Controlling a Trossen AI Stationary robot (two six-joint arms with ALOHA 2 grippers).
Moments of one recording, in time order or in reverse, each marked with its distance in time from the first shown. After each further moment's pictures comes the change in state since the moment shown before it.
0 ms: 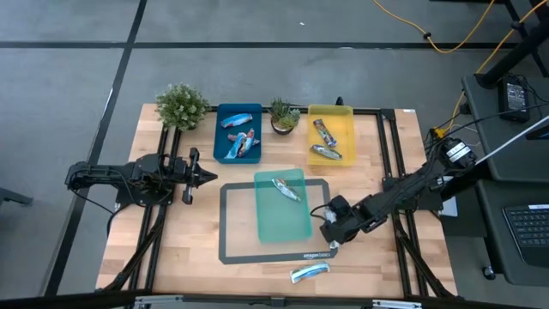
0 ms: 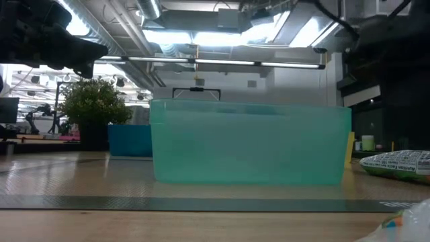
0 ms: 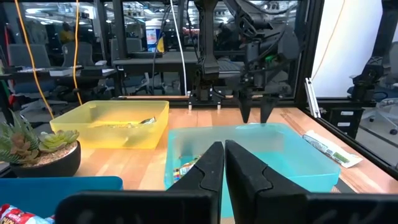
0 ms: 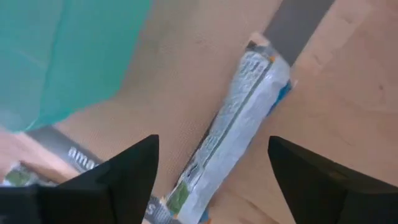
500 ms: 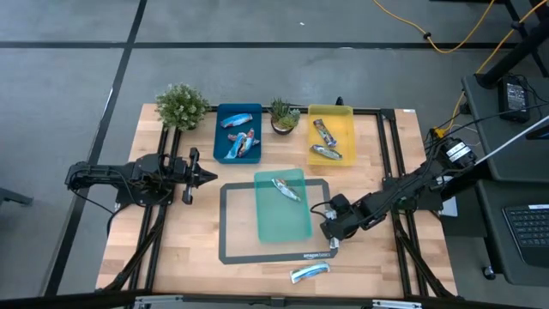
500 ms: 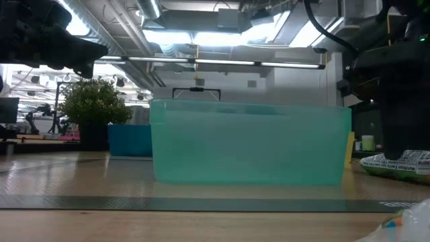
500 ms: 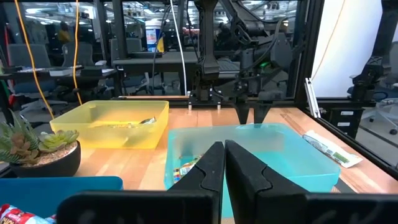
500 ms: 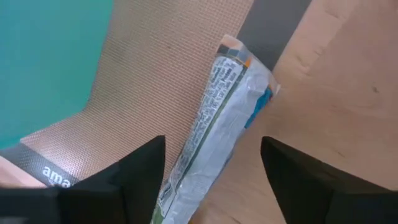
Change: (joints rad) left arm 0.000 0.000 0.000 0.000 0.000 0.000; right arm -0.027 0.000 -0.077 0.079 -0.019 0.019
